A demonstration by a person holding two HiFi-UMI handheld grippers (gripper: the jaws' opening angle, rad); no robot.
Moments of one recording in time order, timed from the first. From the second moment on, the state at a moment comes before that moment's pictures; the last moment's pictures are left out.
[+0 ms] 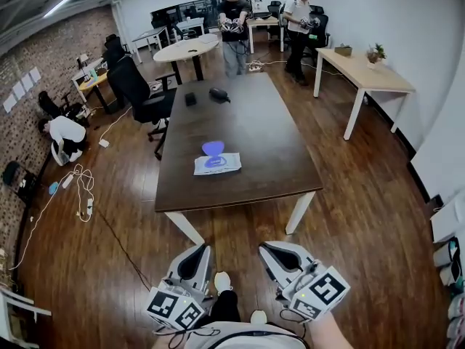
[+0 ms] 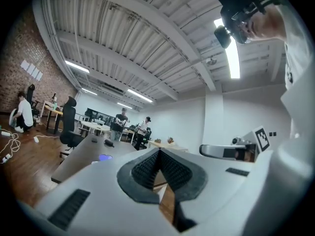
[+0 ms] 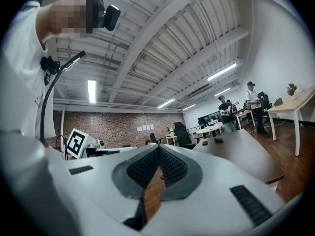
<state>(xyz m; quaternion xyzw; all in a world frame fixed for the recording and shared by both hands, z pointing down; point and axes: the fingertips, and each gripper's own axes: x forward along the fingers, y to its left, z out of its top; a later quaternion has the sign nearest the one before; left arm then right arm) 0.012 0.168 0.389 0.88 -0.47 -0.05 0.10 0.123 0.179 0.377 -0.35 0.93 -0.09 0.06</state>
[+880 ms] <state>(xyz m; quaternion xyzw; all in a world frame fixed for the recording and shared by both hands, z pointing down) -0.046 0.170 0.370 0.89 -0.45 -0.06 0.10 0.087 0.199 0.359 -0.39 0.92 -0.07 0.04</state>
